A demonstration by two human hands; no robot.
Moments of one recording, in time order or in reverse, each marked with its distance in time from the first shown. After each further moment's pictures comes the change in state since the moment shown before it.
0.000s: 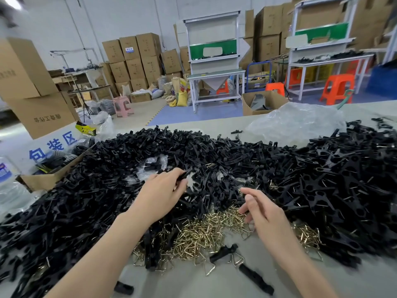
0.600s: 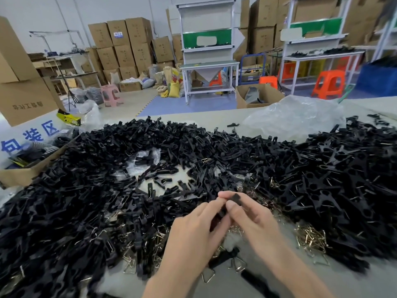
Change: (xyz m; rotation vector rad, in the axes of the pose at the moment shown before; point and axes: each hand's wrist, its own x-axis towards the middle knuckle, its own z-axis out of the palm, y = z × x) left_hand -0.060 0.089 0.038 -0.386 0.192 0.044; right_hand 0.000 -0.019 0.024 0.394 -0.133 -0.006
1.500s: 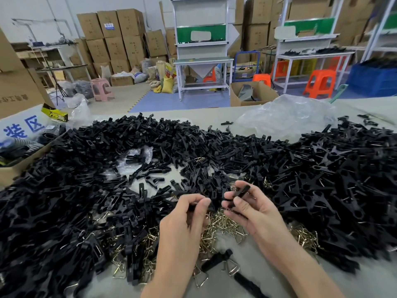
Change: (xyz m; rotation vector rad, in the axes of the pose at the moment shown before) left_hand 0.000 -0.011 0.013 -0.385 0.179 -0.307; right_hand 0.018 0.007 -0.020 0.461 0.175 0.233
